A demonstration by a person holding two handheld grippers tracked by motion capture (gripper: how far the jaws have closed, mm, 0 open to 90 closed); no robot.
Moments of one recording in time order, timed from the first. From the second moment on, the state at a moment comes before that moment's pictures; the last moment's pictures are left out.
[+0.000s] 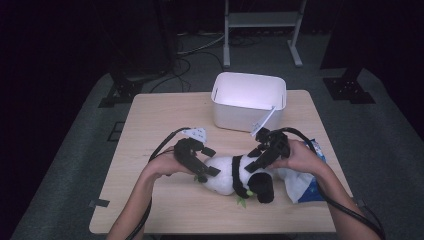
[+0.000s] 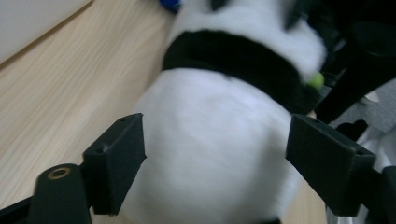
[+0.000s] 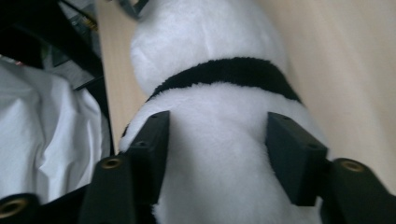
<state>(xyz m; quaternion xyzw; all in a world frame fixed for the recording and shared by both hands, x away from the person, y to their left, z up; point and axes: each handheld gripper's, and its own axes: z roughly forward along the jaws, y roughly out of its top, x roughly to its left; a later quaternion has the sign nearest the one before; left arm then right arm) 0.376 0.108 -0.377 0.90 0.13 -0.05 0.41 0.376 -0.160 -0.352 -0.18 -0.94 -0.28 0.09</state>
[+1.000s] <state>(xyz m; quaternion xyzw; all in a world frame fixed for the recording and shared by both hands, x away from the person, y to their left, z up) 0.369 0.090 -0.395 0.92 0.11 -0.08 0.36 0.361 -0.128 -0.368 -0.15 -0.96 -0.22 0.12</state>
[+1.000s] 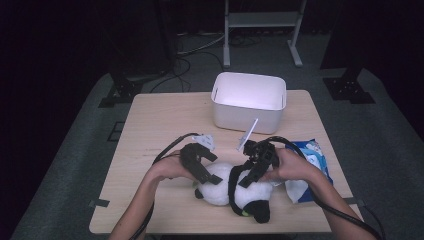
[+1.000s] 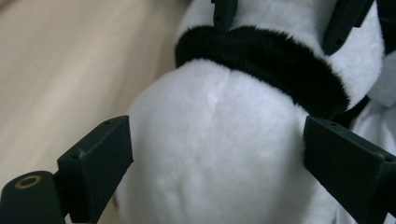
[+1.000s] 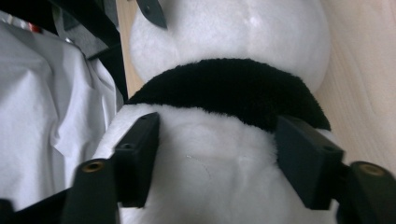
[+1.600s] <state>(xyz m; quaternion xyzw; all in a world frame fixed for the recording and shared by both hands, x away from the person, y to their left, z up) 0.353 0.126 -0.388 0.92 0.12 -0.01 0.36 0.348 -0.104 -0.355 -0.05 -0.96 -0.27 -0.01</state>
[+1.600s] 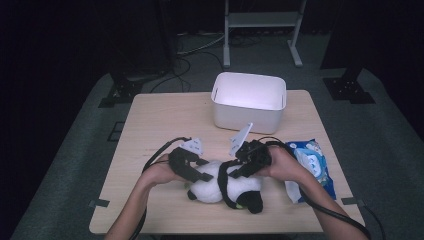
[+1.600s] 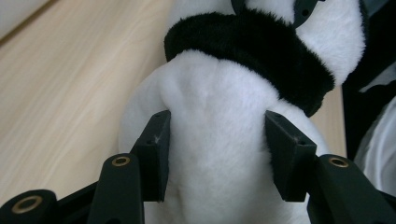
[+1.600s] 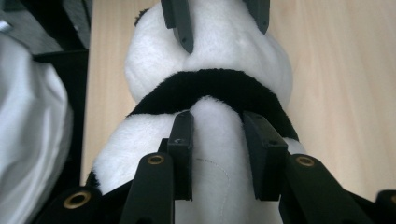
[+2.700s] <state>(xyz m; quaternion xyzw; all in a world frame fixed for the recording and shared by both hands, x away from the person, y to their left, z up) 0.340 0.138 -0.383 0.90 0.14 -0.01 0.41 0.383 -0.141 -0.339 -0.14 -0.94 -0.32 0.05</state>
